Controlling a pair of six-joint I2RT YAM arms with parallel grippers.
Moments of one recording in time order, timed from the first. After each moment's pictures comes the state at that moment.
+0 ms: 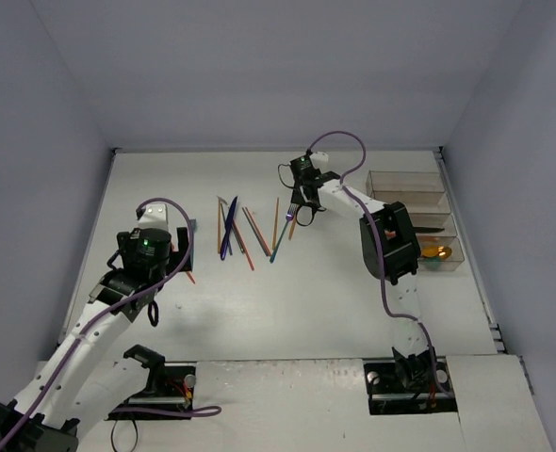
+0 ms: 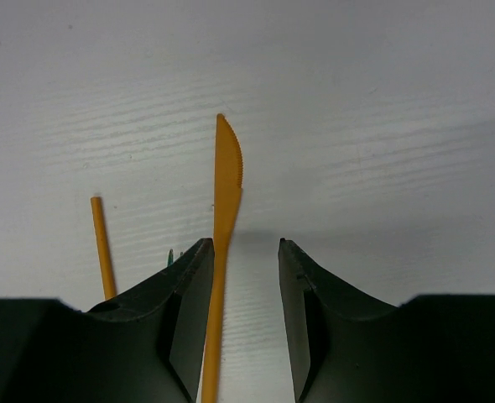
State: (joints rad) left arm -0.40 0.81 0.78 -0.64 -0.49 -0.27; right arm 0.49 2.25 1.76 -0.42 0.33 0.57
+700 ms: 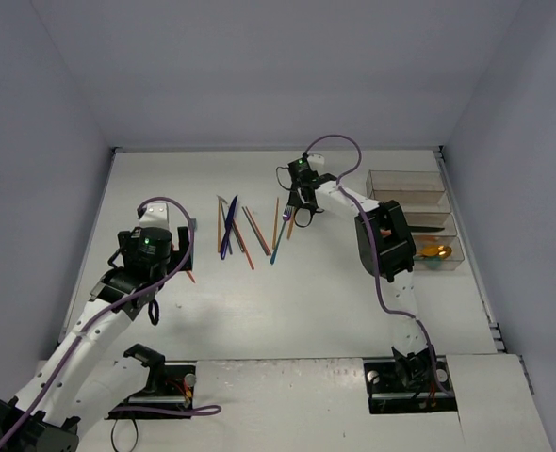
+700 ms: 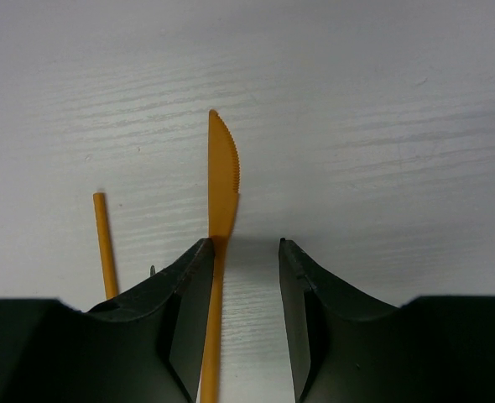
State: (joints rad) left arm -0.40 0.82 0.78 -0.64 -0.49 -0.27; right arm 0.49 2.31 1.77 -0.39 0.29 0.57
